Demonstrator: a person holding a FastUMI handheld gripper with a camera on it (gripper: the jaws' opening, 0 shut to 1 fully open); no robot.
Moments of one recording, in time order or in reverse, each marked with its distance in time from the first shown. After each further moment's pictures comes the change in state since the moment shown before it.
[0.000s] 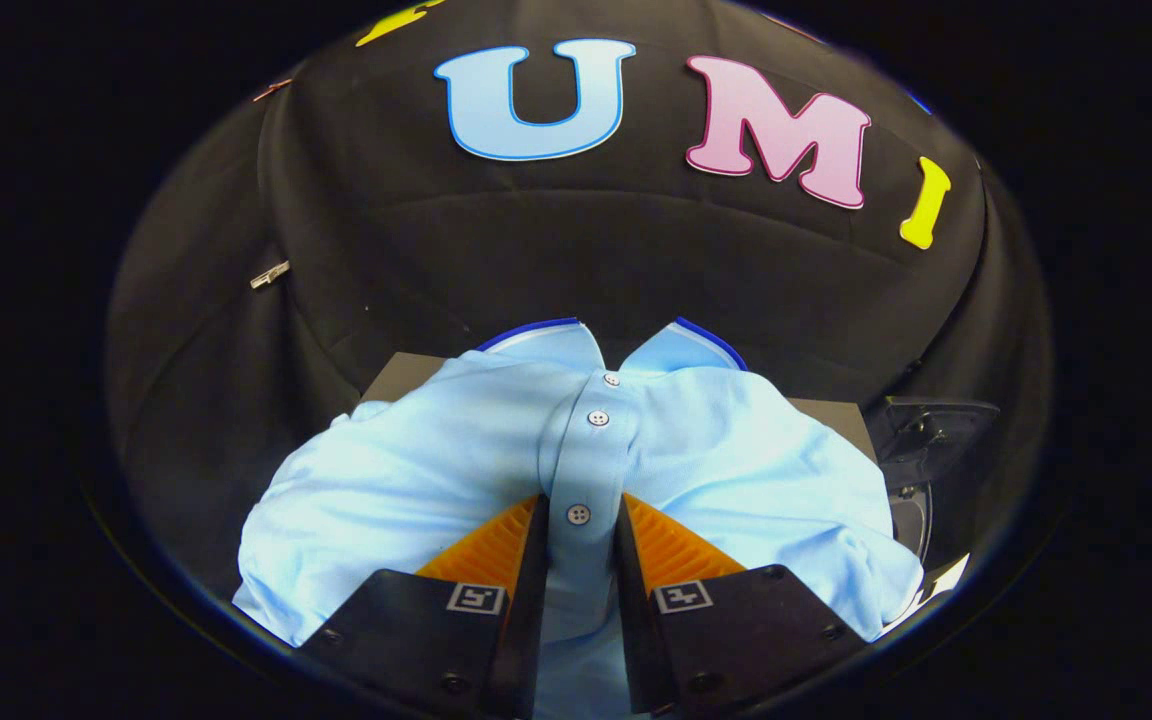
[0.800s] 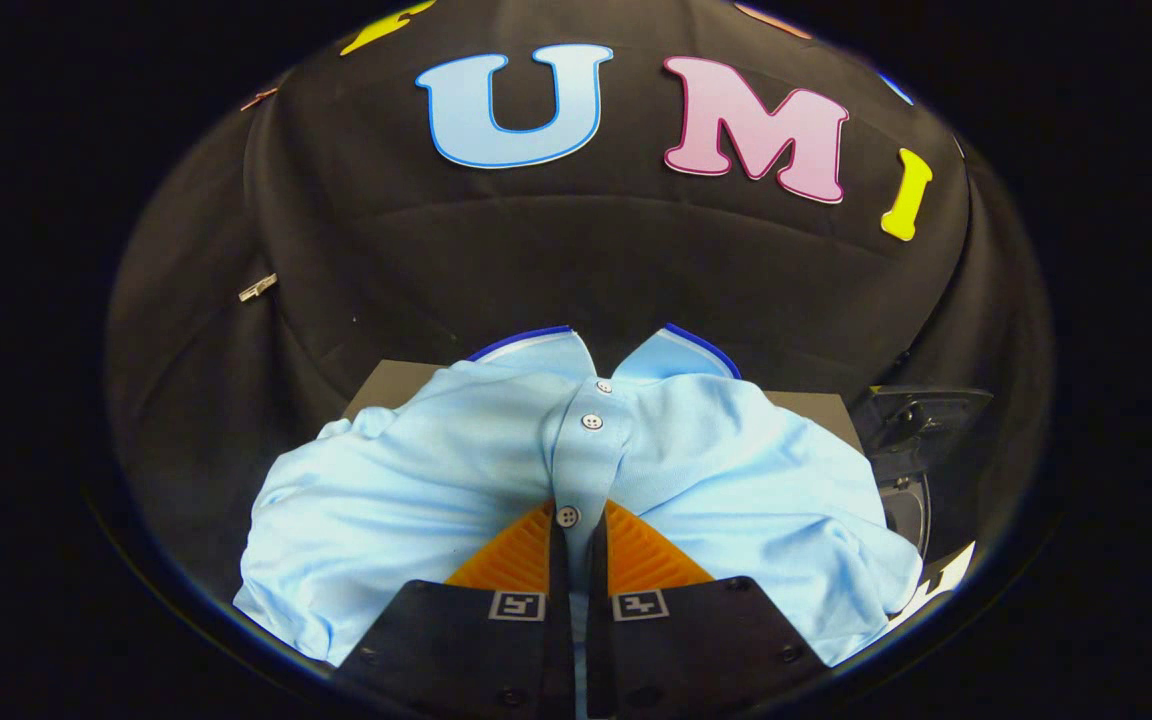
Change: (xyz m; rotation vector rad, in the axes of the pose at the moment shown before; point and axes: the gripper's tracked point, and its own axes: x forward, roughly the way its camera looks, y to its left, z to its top) arm -0.001 -0.010 -0.002 0.051 -0.023 -0.028
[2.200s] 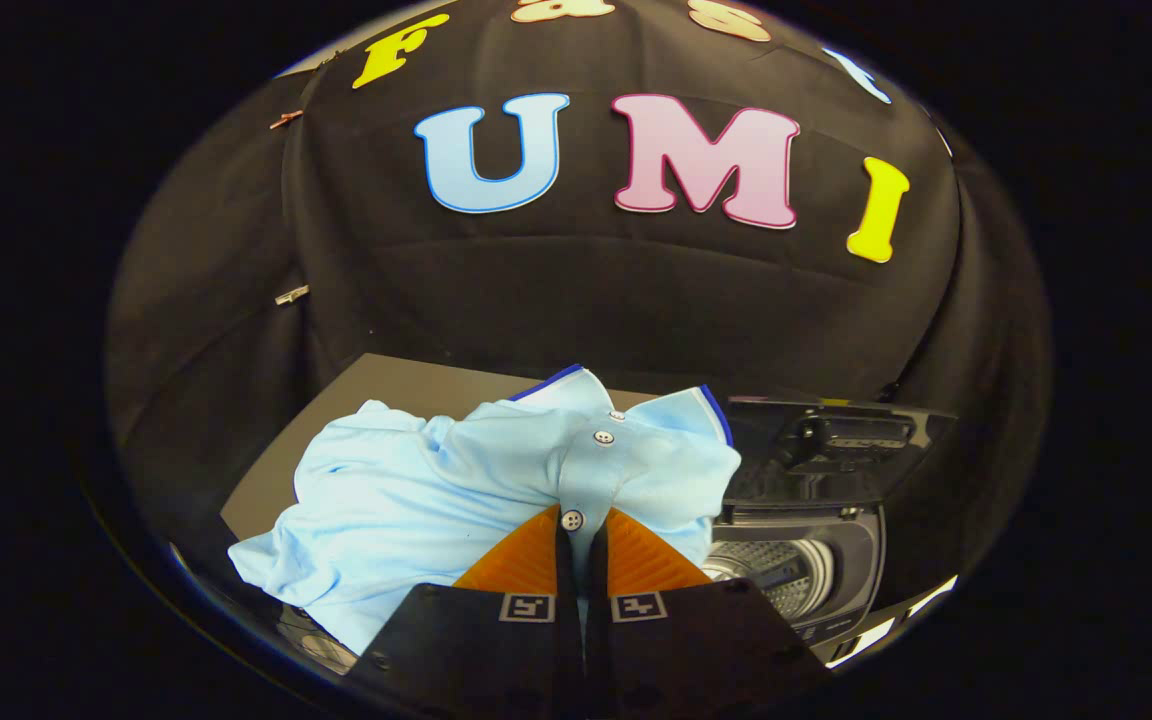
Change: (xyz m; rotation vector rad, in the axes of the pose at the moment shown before) arm -0.085 -0.163 -0.006 -0.069 -0.131 0.060
